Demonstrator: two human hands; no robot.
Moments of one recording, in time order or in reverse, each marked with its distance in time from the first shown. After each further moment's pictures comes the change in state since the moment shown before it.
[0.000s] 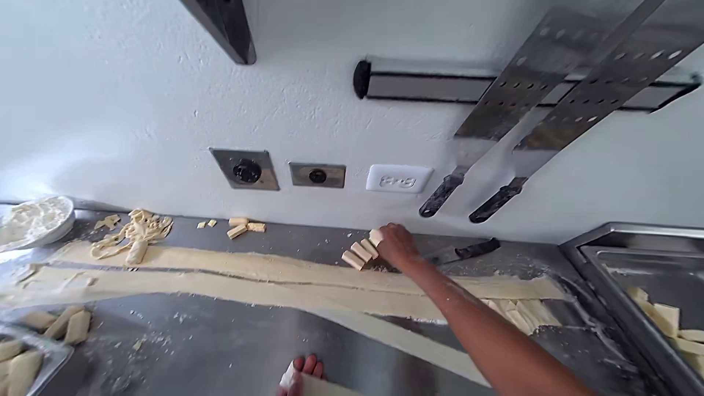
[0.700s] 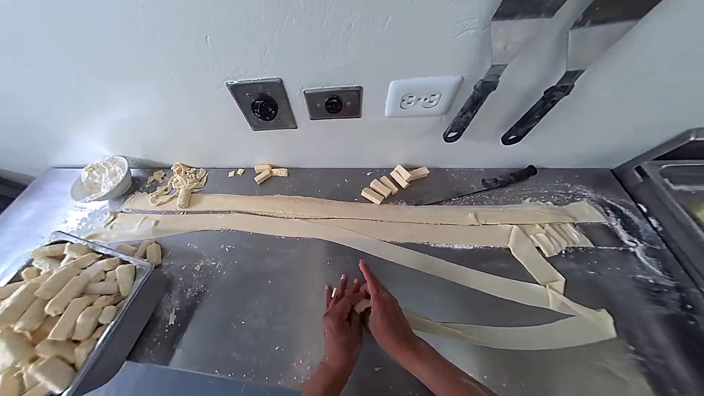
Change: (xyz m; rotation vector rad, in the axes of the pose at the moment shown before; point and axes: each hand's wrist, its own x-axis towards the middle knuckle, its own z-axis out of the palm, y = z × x) left_hand -0.005 -0.041 -0.018 1.080 -0.288 0.876; right_hand -0.235 -0.058 0.148 0.579 0.097 -0.281
